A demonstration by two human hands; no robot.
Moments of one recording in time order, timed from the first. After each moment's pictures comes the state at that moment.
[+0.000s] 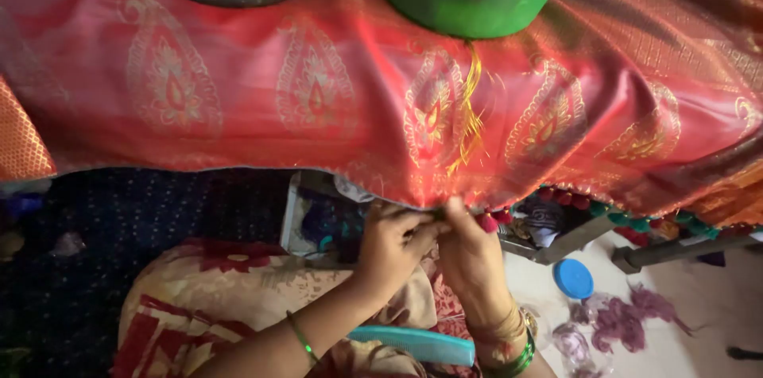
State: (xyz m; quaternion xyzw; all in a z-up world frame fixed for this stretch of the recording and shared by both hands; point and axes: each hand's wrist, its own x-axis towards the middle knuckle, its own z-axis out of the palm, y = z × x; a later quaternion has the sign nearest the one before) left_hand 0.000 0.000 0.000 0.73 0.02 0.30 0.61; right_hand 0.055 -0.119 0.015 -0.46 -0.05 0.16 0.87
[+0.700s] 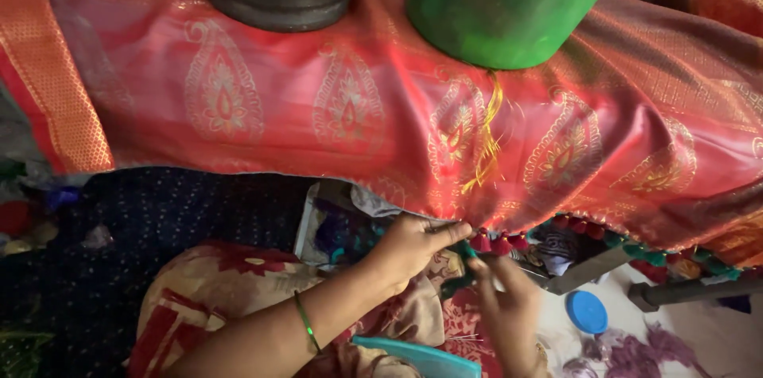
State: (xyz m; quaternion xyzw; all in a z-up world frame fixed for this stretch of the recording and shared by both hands) left_hand 0.019 0.008 0.009 0.47 0.02 -0.01 0.88; right_hand 0.037 -0.181 0.000 -0.83 -0.23 -0.13 0.49
